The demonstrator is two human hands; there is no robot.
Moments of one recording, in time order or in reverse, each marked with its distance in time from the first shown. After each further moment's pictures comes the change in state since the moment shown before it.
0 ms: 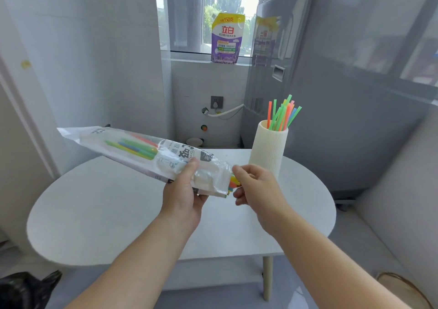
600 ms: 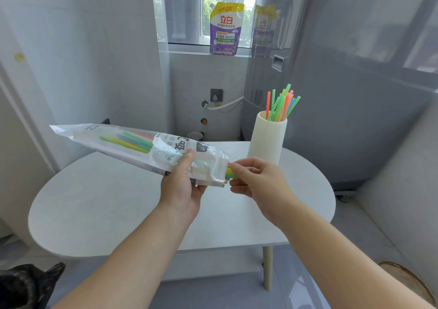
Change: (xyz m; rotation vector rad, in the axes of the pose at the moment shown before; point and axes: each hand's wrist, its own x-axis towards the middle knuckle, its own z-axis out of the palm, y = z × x) left_hand 0.000 0.000 0.003 -0.022 0.035 0.008; right_hand -0.001 0.003 -0.014 0.211 -0.093 0.025
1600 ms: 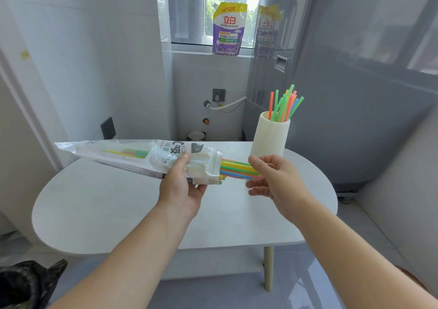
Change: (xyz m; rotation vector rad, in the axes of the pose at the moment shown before) left_hand 0.004 0.003 -0.004 -0.093 0.085 -0.090; right_hand 0.007 -0.002 -0.025 -0.027 0.048 -0.023
